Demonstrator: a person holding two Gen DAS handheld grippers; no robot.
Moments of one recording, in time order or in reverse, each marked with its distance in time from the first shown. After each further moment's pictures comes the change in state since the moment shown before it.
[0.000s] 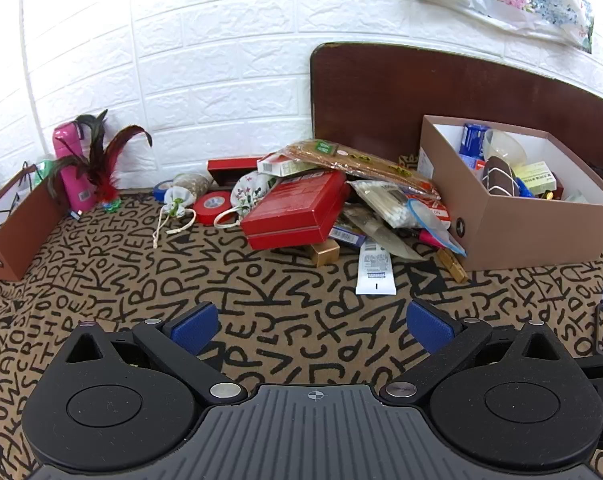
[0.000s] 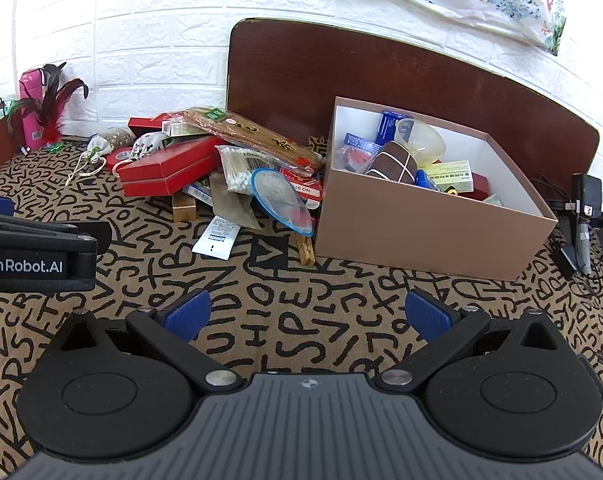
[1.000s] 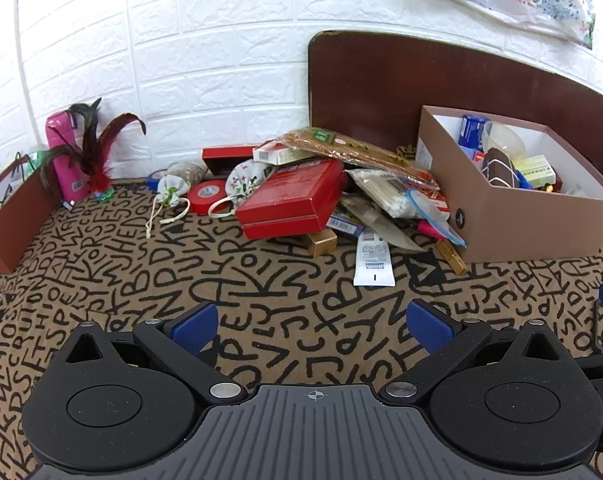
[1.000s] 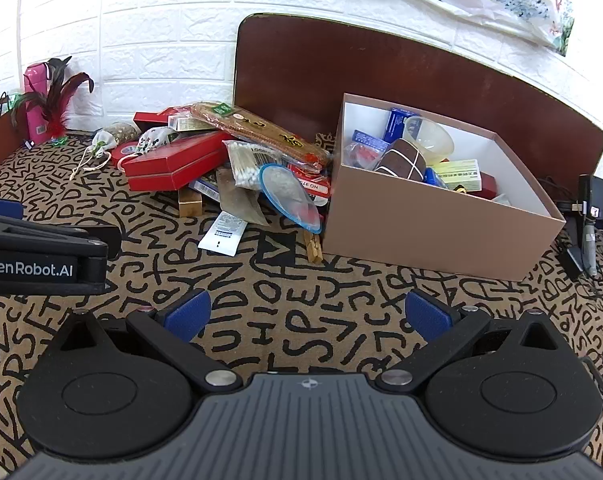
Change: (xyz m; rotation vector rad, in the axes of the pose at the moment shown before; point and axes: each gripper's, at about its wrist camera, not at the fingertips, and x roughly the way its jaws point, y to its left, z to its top) left arm 0.008 0.002 -0.003 -0.007 0.029 -0.021; right arm 0.004 0.003 0.000 -0.011 0.008 0.013
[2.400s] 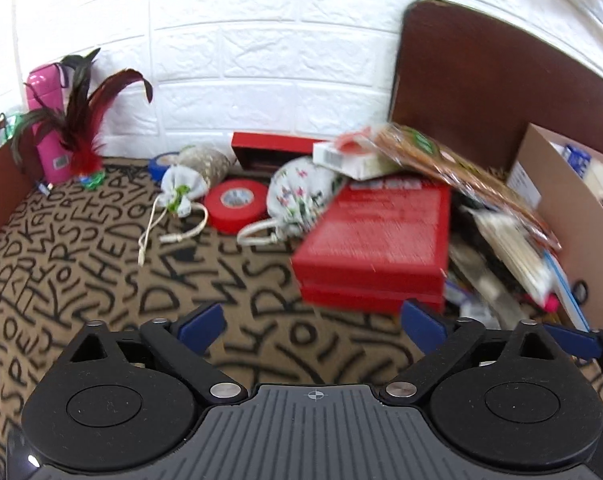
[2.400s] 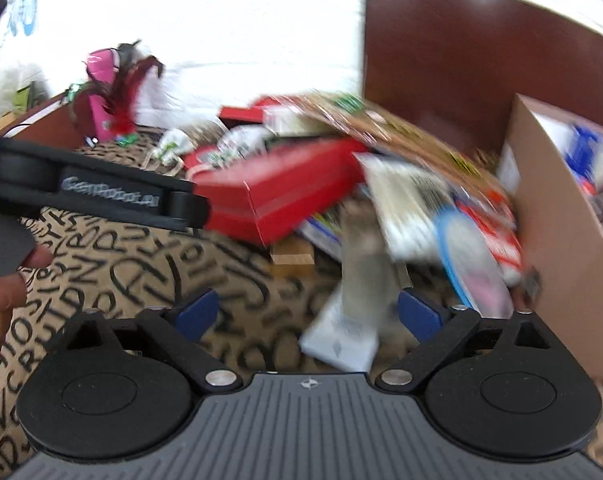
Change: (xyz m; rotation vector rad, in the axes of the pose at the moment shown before) left arm 0.150 0.083 0.060 -0.124 0.051 0.007; right arm 0.154 0.066 0.051 -0.110 -0.037 0.349
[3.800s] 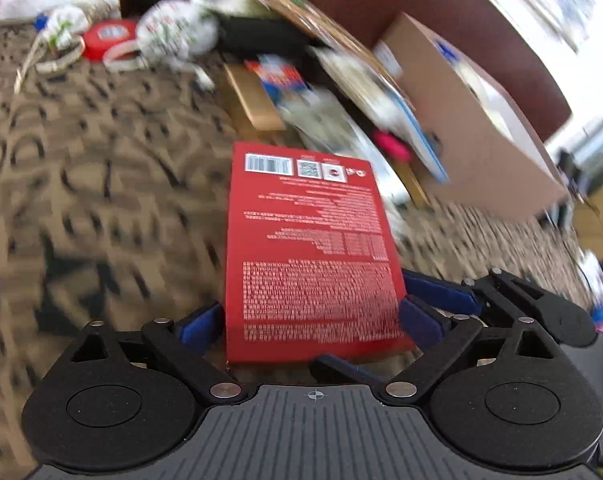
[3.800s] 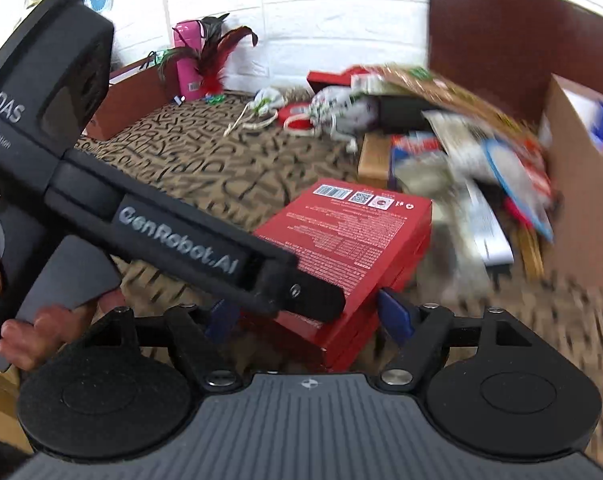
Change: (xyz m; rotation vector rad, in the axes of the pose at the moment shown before) left arm -0.043 -0.016 -0.101 -0.022 0.338 -0.485; right arm -0.086 0.020 -0.062 -0.043 0.083 0.169
